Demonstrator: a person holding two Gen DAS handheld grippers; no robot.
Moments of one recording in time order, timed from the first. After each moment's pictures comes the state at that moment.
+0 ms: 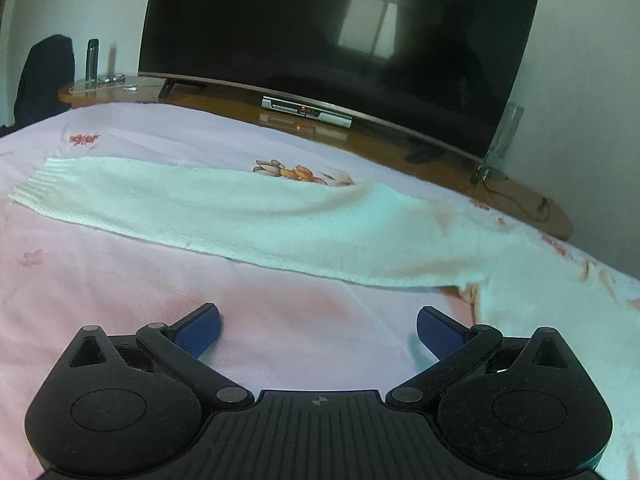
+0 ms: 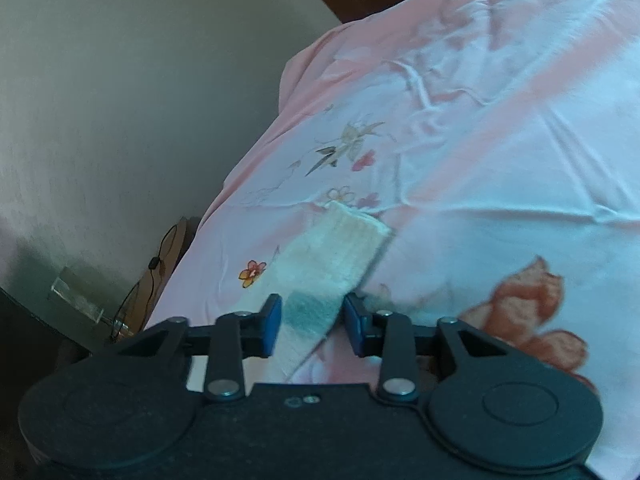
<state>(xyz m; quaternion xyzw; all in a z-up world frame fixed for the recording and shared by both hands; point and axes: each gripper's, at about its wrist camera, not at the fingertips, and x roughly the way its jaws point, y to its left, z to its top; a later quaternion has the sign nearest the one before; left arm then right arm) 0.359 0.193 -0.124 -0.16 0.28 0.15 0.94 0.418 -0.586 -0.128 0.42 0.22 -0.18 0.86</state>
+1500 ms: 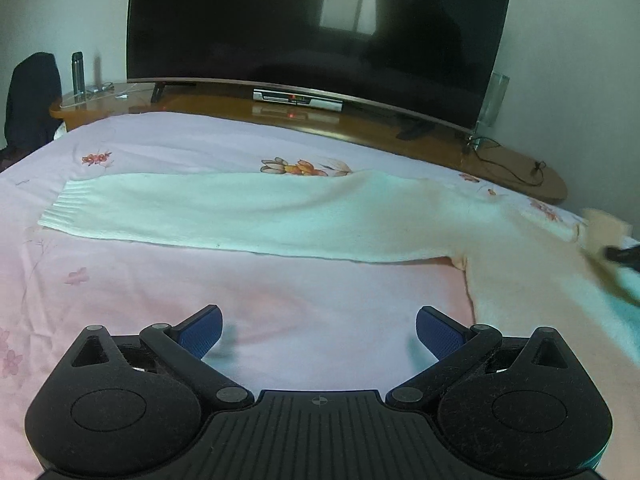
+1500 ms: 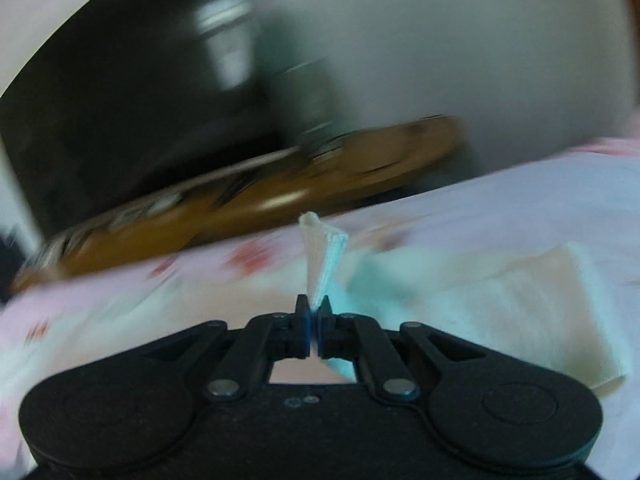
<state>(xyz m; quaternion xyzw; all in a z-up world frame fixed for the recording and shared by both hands) 0.329 0.193 -0.094 -0.12 0.32 0.13 0.93 0.489 -0.174 -0.084 0.08 0.29 0.14 0.94</state>
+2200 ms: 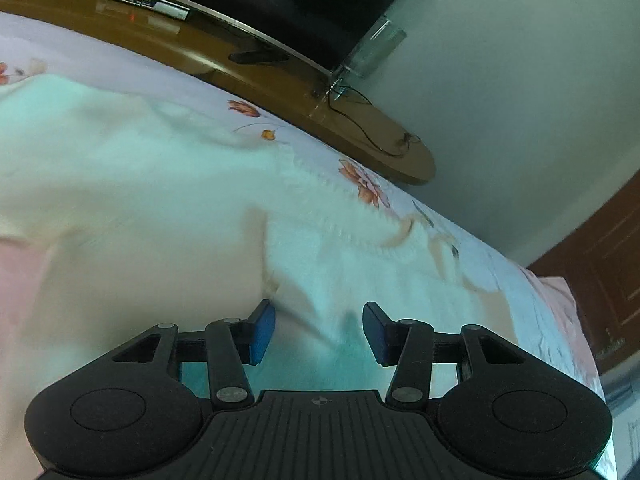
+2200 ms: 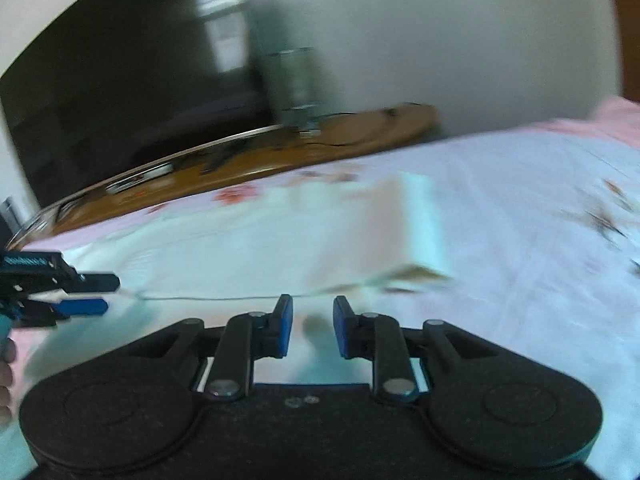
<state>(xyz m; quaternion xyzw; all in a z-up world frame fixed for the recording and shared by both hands) 0.495 0.034 -0.115 -0.28 0.36 -0.06 0.89 0.389 -0.277 -0.089 0.10 0.30 0.06 0.95</state>
